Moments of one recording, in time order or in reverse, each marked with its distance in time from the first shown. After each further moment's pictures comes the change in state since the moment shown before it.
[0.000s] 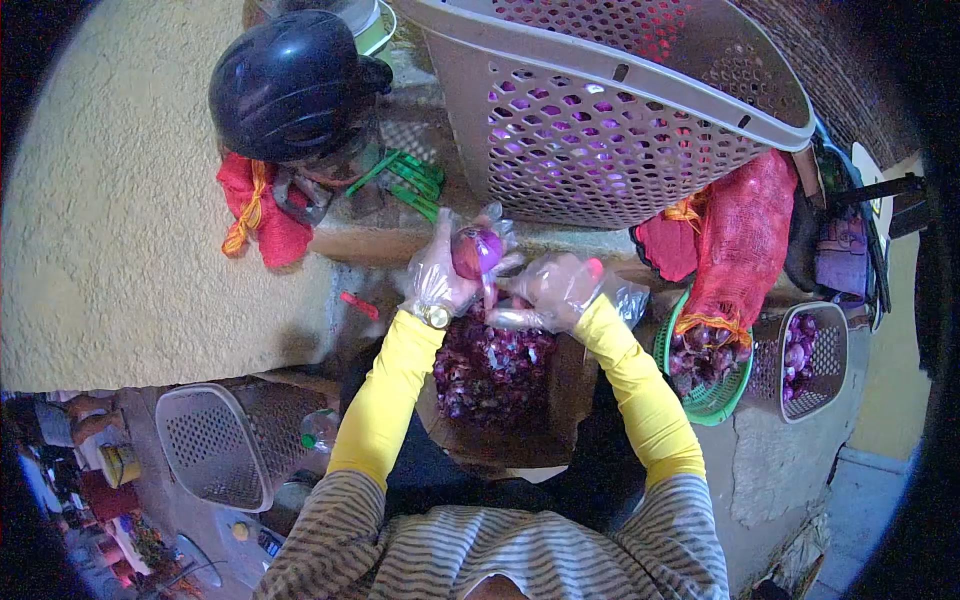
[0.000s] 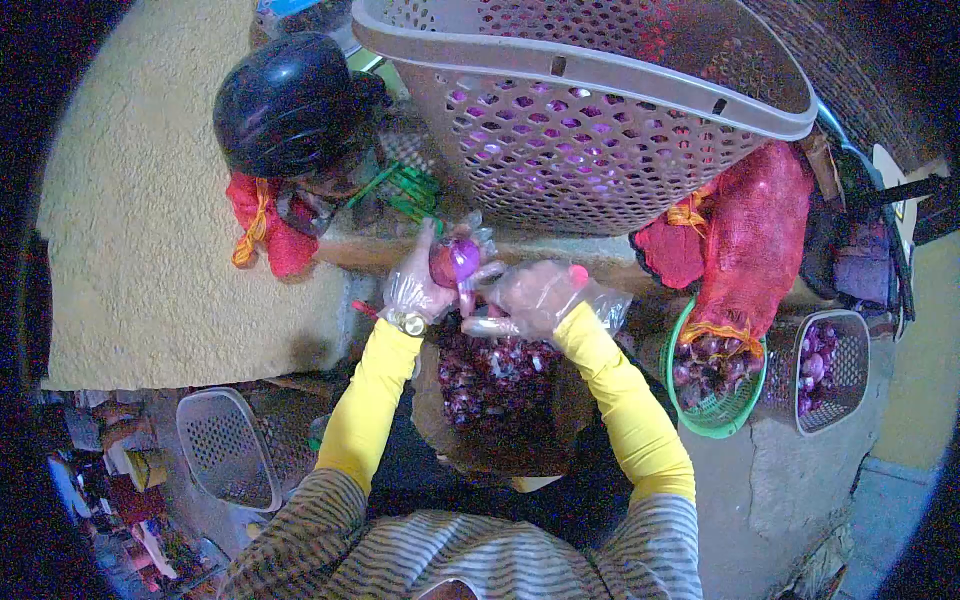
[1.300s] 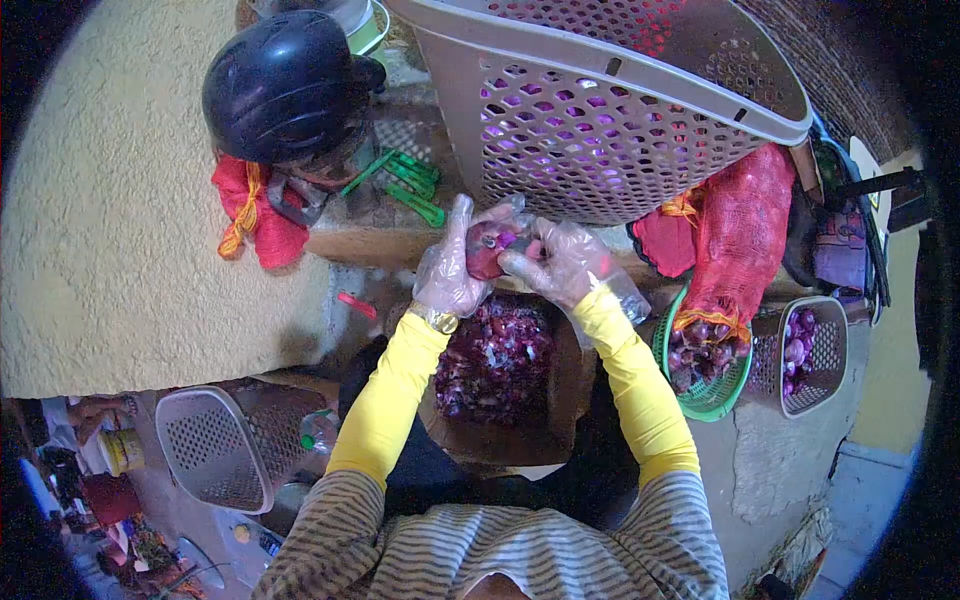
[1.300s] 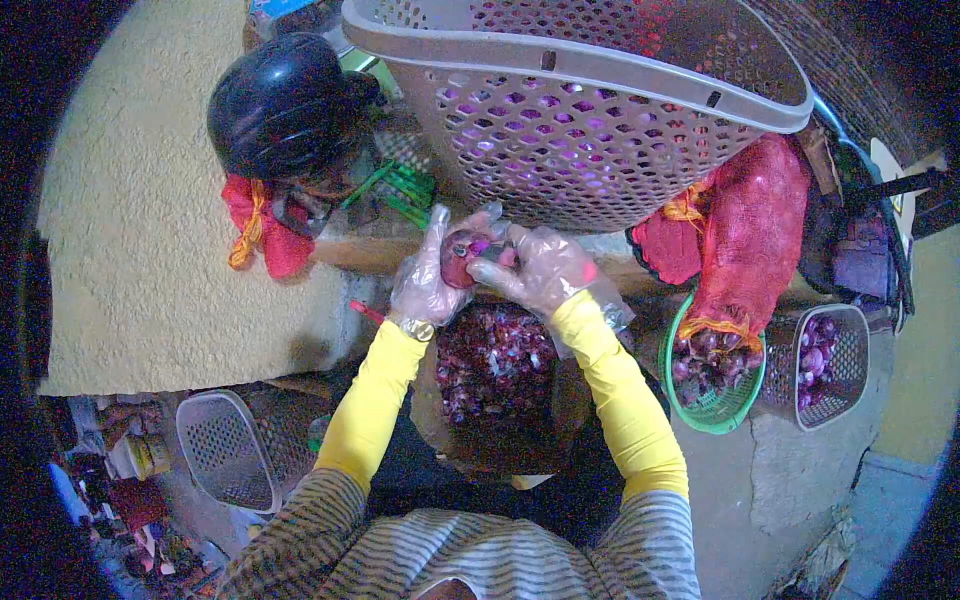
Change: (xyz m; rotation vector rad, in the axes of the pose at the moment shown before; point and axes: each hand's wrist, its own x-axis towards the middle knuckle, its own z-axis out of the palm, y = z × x) left_hand 0.001 -0.014 0.019 0.345 -0.028 0.128; right_hand 0.004 0.005 -0.010 0.261 0.328 0.368
